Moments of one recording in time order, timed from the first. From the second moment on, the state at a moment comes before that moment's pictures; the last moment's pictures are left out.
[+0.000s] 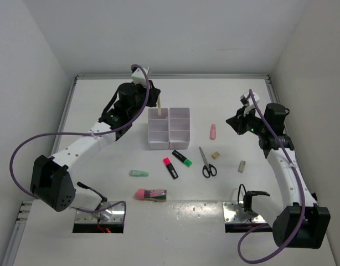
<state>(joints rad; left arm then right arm) -0.52 1.37 1.12 0.14 -0.05 -0.21 -0.08 1.02 0.75 -0.20 -0.68 -0.23</state>
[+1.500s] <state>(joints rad) -0.55 1.57 0.90 0.51 -0.19 -0.07 -0.08 1.02 0.73 -0.21 -0.70 -0.28</state>
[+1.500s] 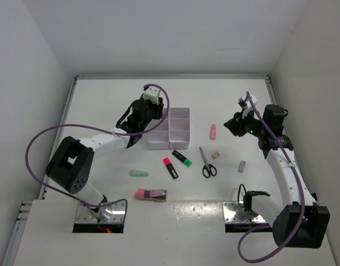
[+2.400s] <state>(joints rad) -0.52 0.87 0.85 -0.32 -0.45 -0.30 0.06 1.81 1.26 -0.53 -0.37 -0.11</state>
